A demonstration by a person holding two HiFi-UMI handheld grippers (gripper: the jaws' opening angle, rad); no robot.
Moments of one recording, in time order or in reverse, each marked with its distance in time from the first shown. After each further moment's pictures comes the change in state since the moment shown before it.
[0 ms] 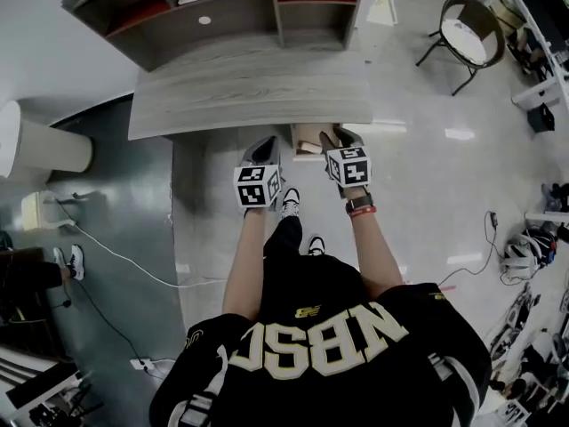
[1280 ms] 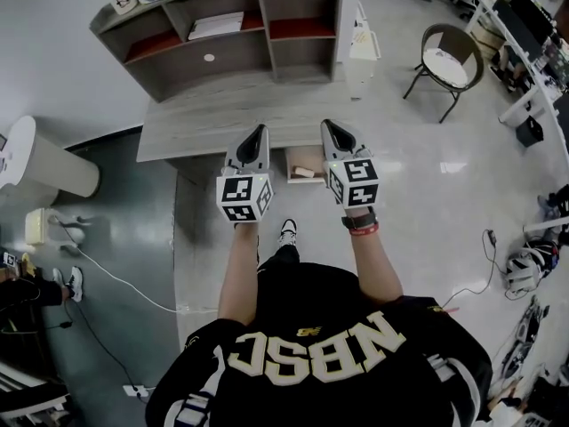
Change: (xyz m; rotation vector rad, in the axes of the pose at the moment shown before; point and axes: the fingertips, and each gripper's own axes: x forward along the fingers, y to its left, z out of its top) left arm -0.107 -0.082 0.168 0.209 -0.452 -0.045; right arm -0.171 0.042 0.159 -0.139 -0.468 -0.037
